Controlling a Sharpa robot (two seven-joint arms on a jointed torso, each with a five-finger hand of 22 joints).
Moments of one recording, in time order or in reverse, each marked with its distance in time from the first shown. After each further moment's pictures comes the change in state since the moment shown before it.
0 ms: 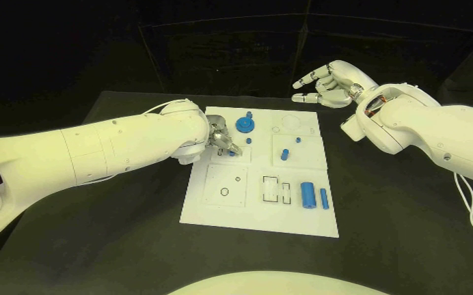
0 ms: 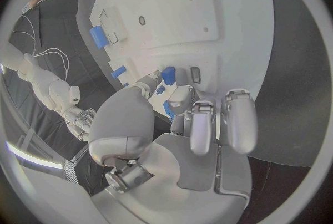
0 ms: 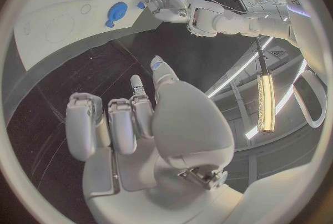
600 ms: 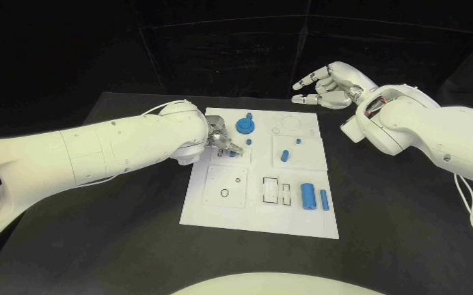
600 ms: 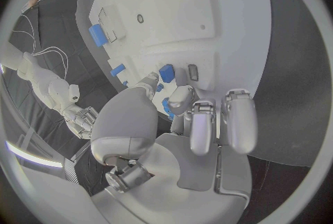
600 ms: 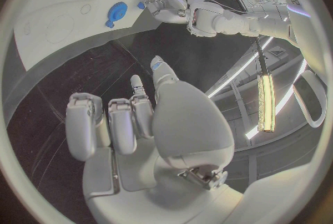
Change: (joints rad) left arm 0.000 -0.009 0.001 0.004 0.002 -0.014 0.001; left_hand 0.036 0.046 -0.175 0.085 -0.136 0.003 -0.003 0.000 -0.004 0.004 -0.004 0.004 -0.005 -0.001 -0.001 0.000 0.000 0.000 0.000 0.000 0.000 0.000; right arm 0.000 0.000 0.000 -0.001 0.000 0.002 -0.001; right_hand 0.000 0.000 0.000 0.000 0.000 0.000 0.000 0.000 0.000 0.000 0.000 -0.001 0.000 0.000 0.000 -0.004 0.000 0.000 0.000 0.000 0.000 0.000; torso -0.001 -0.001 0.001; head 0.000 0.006
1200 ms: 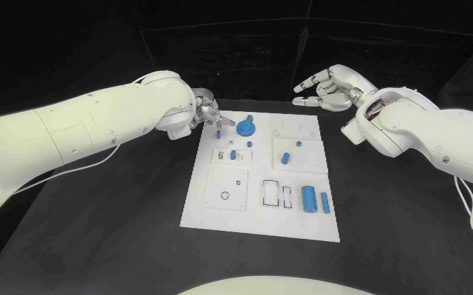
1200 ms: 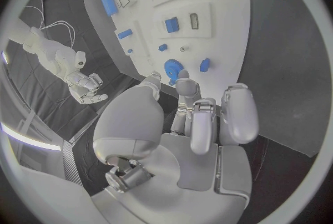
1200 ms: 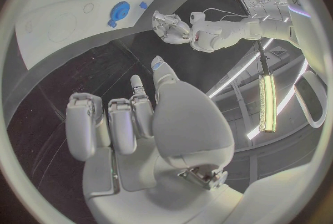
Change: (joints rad) left arm 0.068 -0.022 0.091 -0.080 0.077 0.068 0.027; left_hand 0.100 0.043 -0.101 0.036 0.002 -0.104 0.050 -0.057 -0.032 -0.128 0.045 -0.147 -0.191 0.002 0.020 0.000 0.000 0.000 -0.042 0.024 -0.075 -0.064; right arm 0.000 0.008 0.000 -0.016 0.000 0.001 -0.003; right_hand -0.005 0.005 -0.007 -0.002 0.000 0.000 0.000 0.000 0.000 0.000 0.000 -0.003 0.000 0.000 0.000 0.000 0.000 0.000 0.000 0.000 0.000 0.000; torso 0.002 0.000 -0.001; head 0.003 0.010
